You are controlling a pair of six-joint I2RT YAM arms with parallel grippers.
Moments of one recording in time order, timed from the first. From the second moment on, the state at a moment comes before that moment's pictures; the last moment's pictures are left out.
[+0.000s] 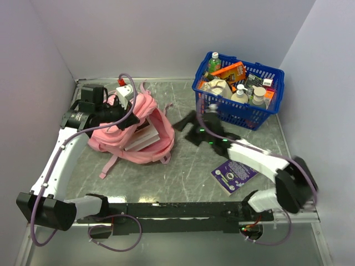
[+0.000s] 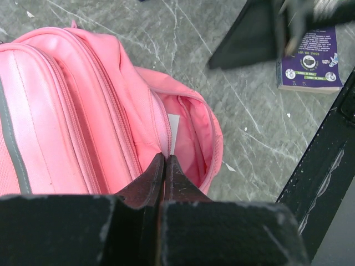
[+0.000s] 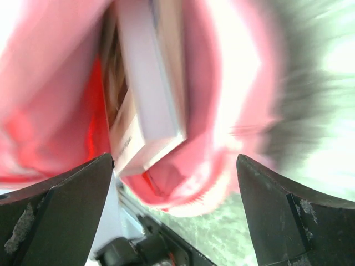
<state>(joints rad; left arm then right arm) -0.21 1.21 1.33 -0.77 0.68 0.30 0.70 1.42 0.88 0.05 -0.01 1.16</state>
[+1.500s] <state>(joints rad) -0.21 1.22 1.30 -0.74 0.70 0.34 0.28 0.98 0.50 -0.92 0.14 1.33</state>
